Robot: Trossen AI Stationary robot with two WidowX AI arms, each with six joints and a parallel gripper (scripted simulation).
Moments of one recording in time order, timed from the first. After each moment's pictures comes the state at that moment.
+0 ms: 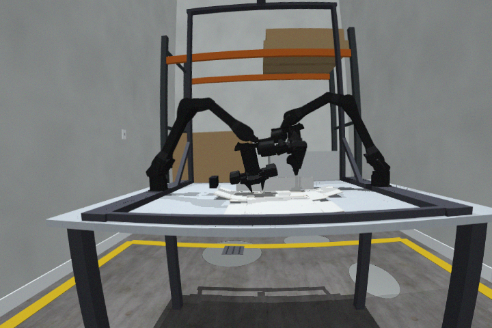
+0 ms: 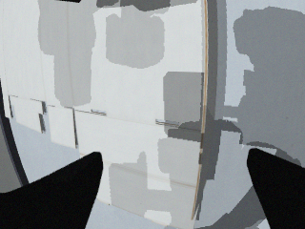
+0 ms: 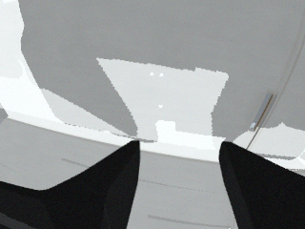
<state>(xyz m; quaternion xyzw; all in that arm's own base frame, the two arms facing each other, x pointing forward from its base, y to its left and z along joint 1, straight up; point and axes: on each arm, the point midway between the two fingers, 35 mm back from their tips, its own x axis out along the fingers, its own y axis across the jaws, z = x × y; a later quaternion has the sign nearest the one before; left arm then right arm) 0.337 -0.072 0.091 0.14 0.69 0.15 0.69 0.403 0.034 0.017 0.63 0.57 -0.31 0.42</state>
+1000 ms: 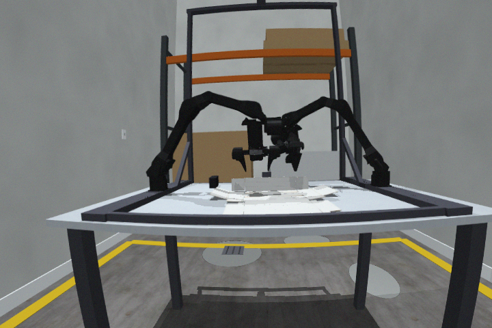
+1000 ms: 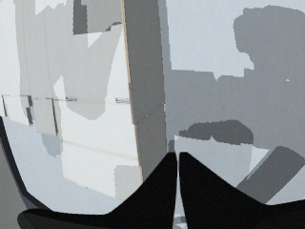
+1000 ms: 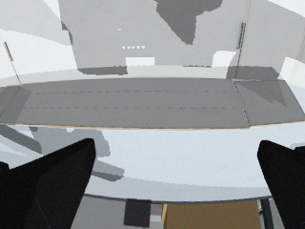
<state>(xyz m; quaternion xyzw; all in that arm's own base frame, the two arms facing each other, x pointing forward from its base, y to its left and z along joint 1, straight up) 0.337 -0.129 0.091 0.15 0.70 0.14 0.69 0.409 0.038 0.099 0.60 0.59 -0.37 0.39</state>
